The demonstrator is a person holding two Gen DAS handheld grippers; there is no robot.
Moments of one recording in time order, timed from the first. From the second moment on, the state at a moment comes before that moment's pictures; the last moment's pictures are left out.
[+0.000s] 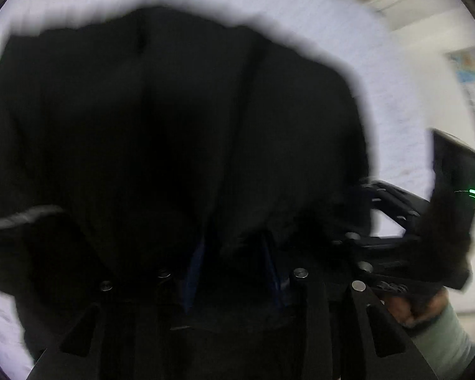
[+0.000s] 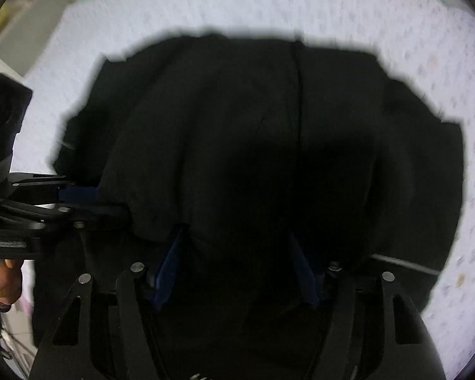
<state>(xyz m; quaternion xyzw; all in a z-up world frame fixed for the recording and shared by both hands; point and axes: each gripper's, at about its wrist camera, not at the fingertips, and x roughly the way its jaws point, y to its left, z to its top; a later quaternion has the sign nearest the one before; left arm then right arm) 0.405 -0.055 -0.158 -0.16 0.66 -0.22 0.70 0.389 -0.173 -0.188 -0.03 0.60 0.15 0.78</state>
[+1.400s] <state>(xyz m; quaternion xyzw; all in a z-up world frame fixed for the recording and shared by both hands) 0.080 0.151 -0.168 -0.33 0.66 -0.09 0.67 0.088 -0.376 -0.182 0.16 0.65 0.03 0.74</state>
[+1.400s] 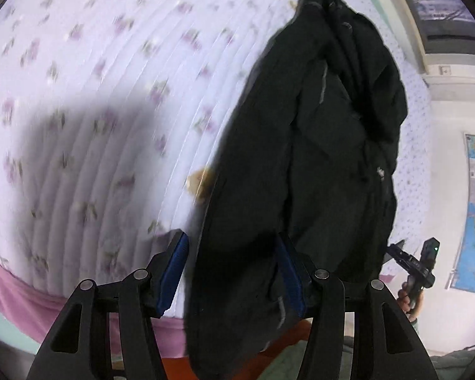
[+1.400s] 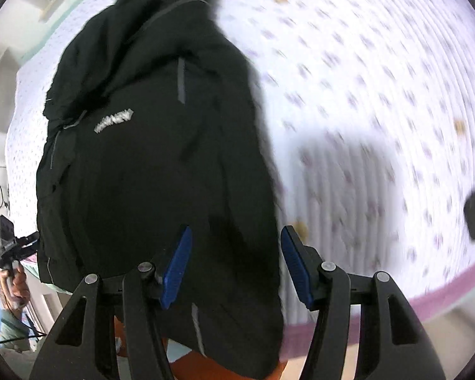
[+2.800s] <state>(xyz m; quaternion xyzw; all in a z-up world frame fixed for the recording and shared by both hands) 0.115 0.098 -0.085 -0.39 0.59 -0.23 0.67 0.081 -0.355 -0.138 0.24 0.63 0.12 0.73</state>
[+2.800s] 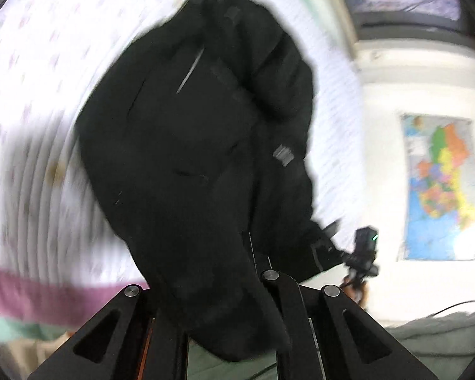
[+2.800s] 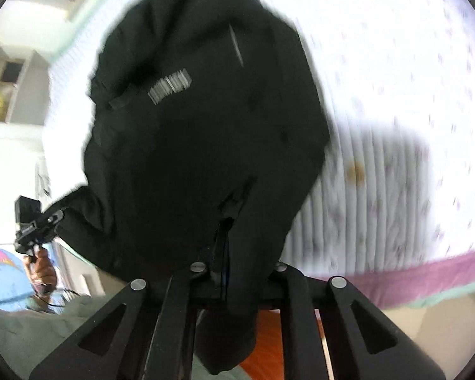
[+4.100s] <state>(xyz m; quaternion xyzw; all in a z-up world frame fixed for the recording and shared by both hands) 0.513 0.100 -0.167 -0.39 0.57 -0.15 0.71 0.462 -0.400 -0.201 0.34 0.59 0.05 0.73</state>
